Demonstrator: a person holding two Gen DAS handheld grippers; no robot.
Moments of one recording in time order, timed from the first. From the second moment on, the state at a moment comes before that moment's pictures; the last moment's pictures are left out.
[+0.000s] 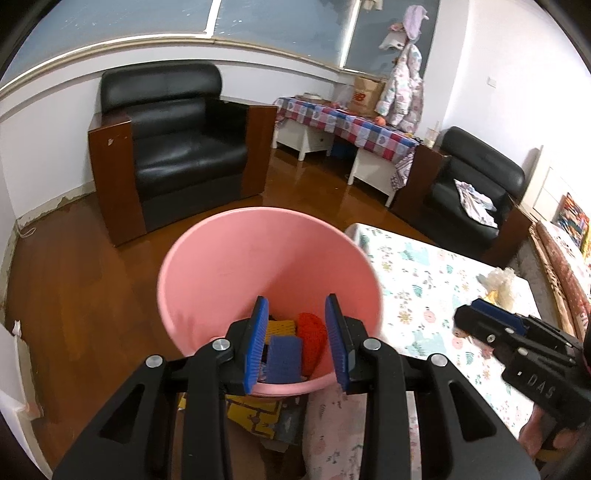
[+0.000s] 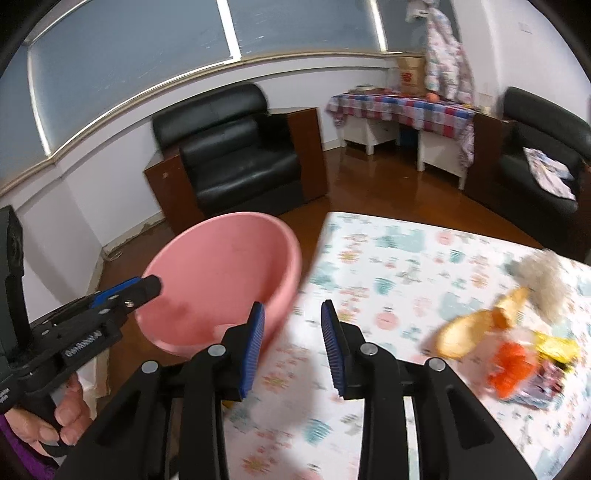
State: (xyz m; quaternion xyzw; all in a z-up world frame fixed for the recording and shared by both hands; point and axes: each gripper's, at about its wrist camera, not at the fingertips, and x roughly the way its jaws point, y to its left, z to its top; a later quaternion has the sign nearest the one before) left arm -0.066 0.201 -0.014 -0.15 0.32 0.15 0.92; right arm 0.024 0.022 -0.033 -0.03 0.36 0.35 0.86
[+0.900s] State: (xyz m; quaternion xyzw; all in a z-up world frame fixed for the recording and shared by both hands) left arm 0.015 -0.010 -0.023 -0.03 0.37 -0.11 0.92; right arm 0.048 -0.230 -0.070 0.10 0.37 0.14 0.91
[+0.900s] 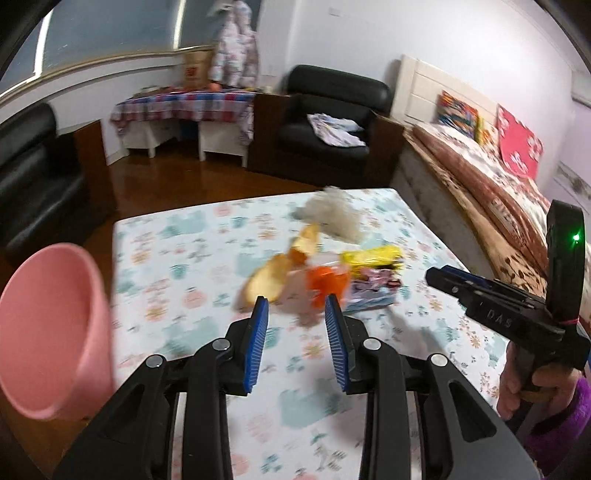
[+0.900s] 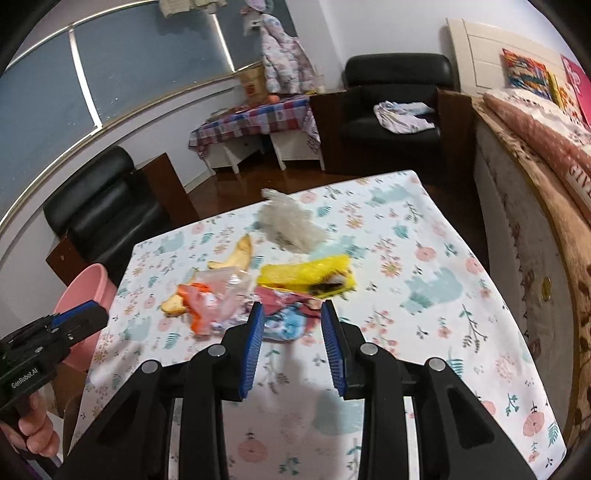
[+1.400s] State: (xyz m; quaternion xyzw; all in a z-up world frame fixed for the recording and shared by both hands) left arm 0.074 -0.051 -0.066 -0.03 0.42 -0.08 0.90; right arm 0.074 -0.259 -0.080 0.14 0.38 0.13 0.90
